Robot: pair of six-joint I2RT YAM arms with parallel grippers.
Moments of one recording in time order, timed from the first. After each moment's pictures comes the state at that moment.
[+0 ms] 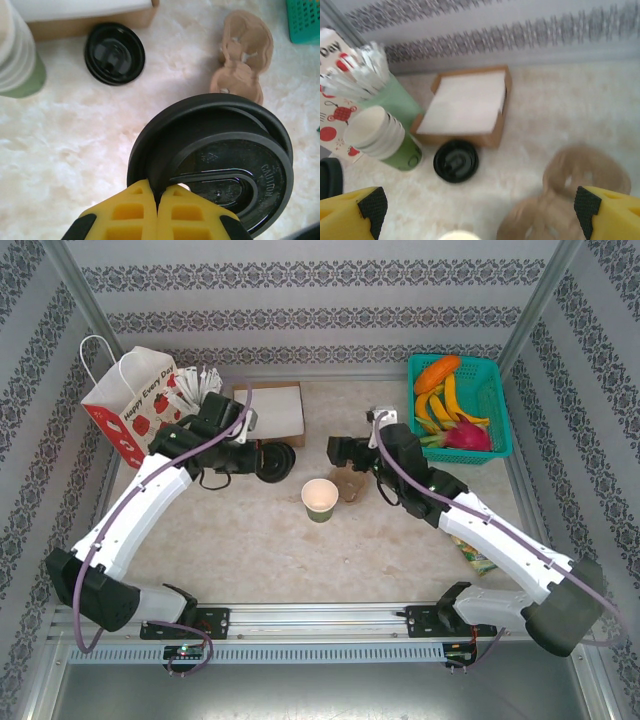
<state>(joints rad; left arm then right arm) -0.42 1.36 1.41 -1.04 0.14 -0.40 0.65 1.18 0.99 -0.26 0.14 0.51</state>
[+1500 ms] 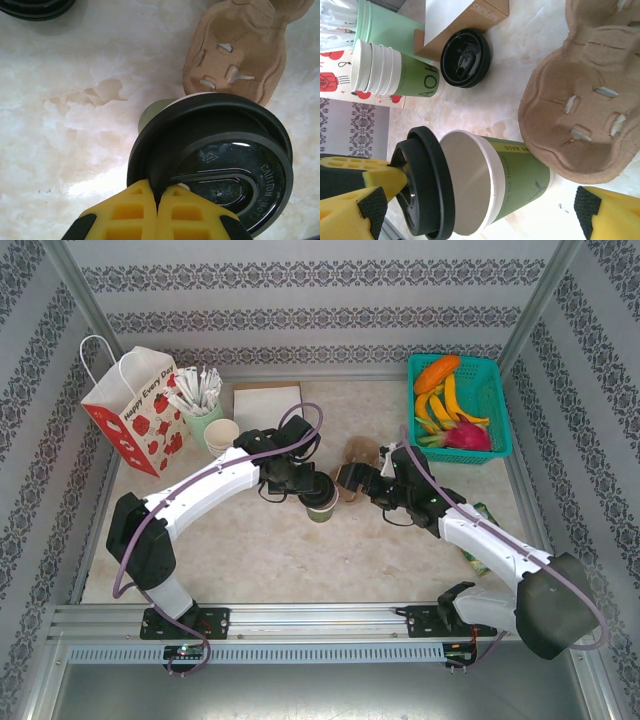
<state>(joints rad) -0.69 1.67 1.46 -0.98 0.03 -0.69 0.48 1.19 0.69 -0.11 -0.38 0.89</state>
